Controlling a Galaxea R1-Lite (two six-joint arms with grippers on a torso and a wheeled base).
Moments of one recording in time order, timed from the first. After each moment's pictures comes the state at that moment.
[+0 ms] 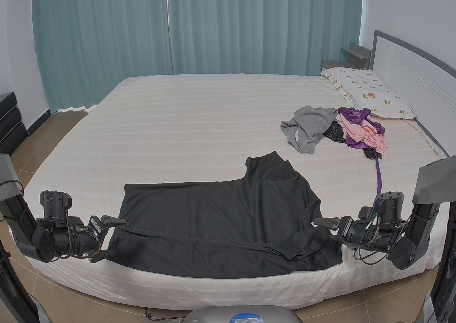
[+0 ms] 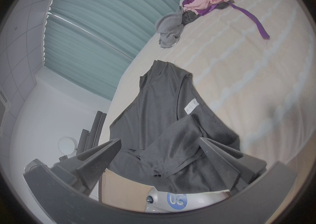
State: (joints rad) left arm 0.13 1.98 -0.34 -0.83 -0.48 -0.93; right arm 0.18 2.21 -0.32 -1.33 0.38 0.75
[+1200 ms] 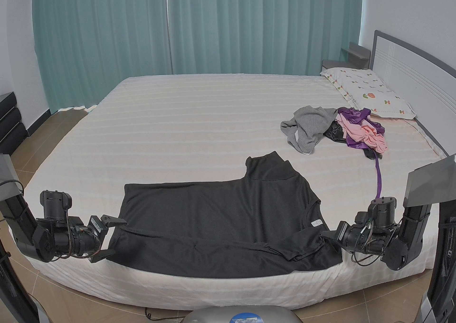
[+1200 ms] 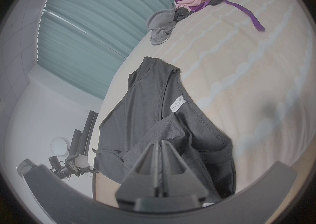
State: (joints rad) left arm 0.13 1.98 -0.34 -0.83 -0.48 -0.93; right arm 0.18 2.31 -0.35 -1.33 0.33 0.73
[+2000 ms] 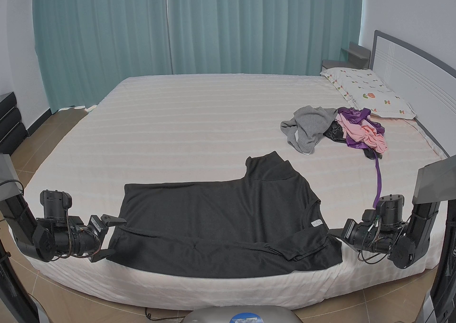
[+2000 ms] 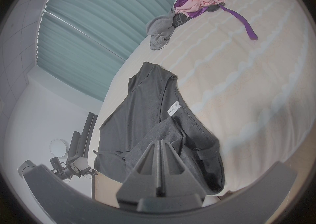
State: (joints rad) left arm 0.13 1.98 -0.34 -0.83 -0.48 -0.93; right arm 0.14 2.25 -0.31 -1.31 0.33 0.71
